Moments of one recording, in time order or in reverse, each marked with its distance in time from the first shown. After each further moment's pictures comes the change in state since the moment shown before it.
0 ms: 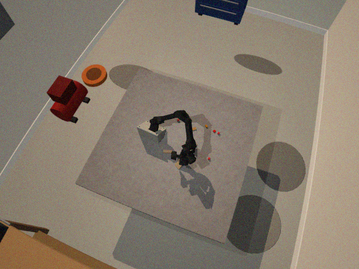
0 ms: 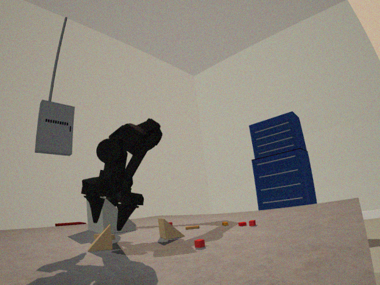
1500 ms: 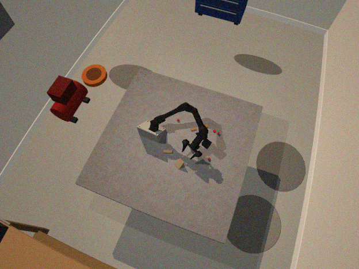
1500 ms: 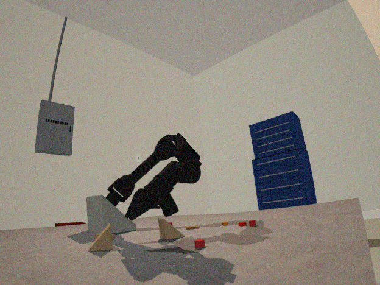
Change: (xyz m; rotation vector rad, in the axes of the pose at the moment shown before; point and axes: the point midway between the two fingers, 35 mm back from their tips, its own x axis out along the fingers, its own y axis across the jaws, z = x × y) arm -0.021 0.051 -0.058 -2.268 0.203 -0.814
